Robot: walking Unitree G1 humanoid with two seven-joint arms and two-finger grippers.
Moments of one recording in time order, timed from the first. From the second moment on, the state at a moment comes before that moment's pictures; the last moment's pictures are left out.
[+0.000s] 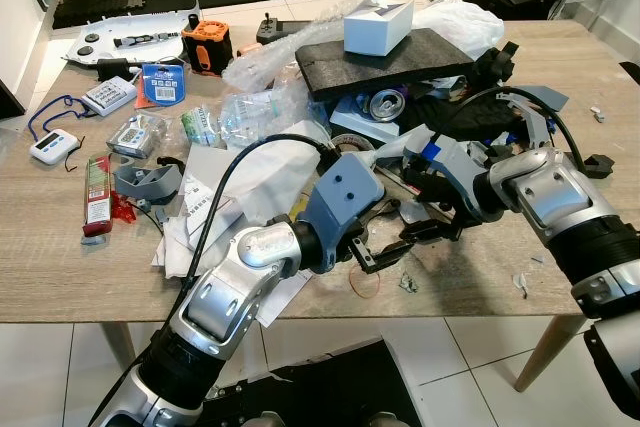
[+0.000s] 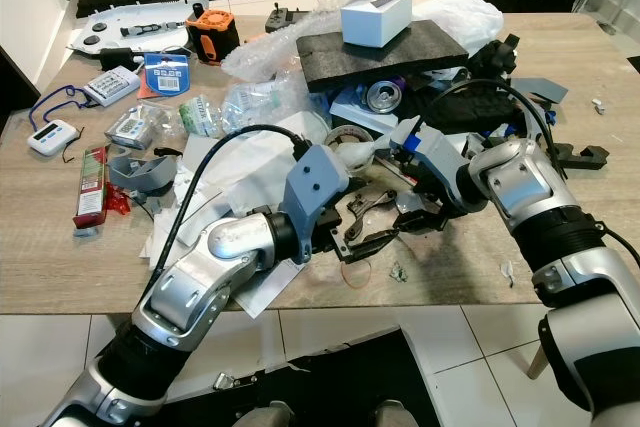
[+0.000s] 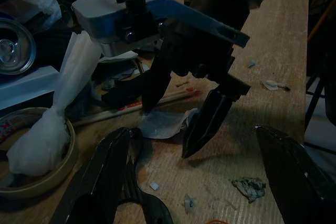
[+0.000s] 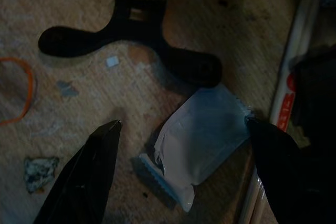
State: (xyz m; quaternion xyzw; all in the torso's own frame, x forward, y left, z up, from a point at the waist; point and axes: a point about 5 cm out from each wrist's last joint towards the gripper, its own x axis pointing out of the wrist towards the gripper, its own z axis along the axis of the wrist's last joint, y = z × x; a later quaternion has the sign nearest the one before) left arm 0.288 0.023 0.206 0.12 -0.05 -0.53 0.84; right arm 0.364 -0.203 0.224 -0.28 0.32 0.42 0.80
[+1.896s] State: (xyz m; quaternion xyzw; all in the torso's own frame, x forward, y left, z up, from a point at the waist) left arm 0.312 0.097 0.214 0.03 -0.08 -0.23 0.97; right arm 0.356 -0.204 0.275 0.01 0.02 0.24 0.97
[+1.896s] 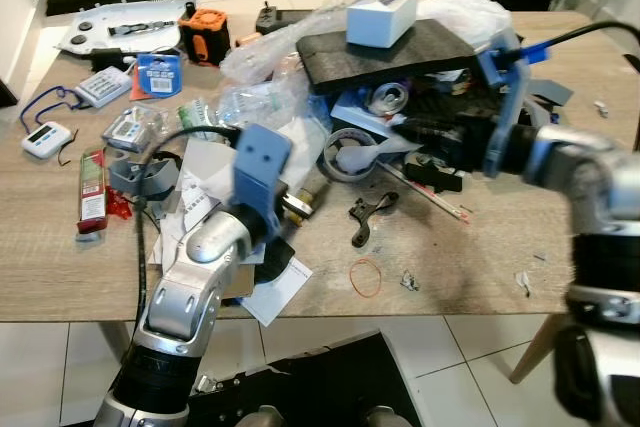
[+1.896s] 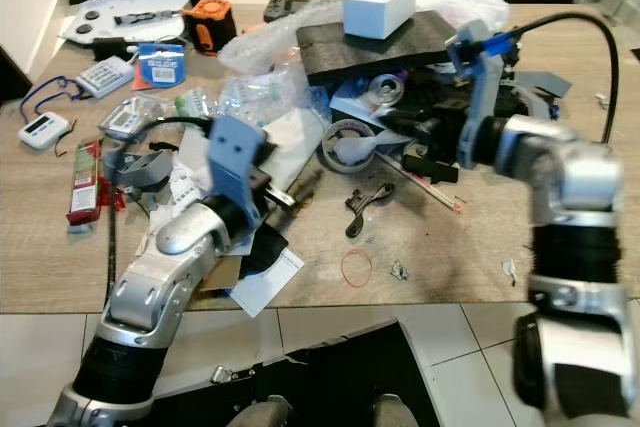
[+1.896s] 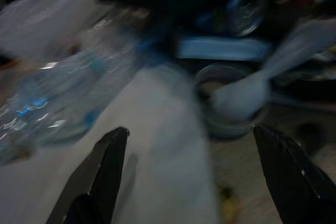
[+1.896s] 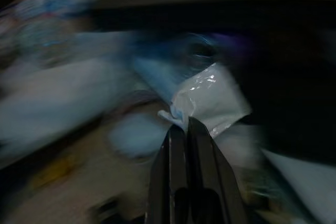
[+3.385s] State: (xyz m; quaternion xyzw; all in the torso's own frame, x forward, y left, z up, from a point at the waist) left arm 0.305 0.080 0.207 0.03 -0.07 -0.23 0.97; right arm 0.296 -0.177 0.237 0.00 -0.10 -0.04 0.99
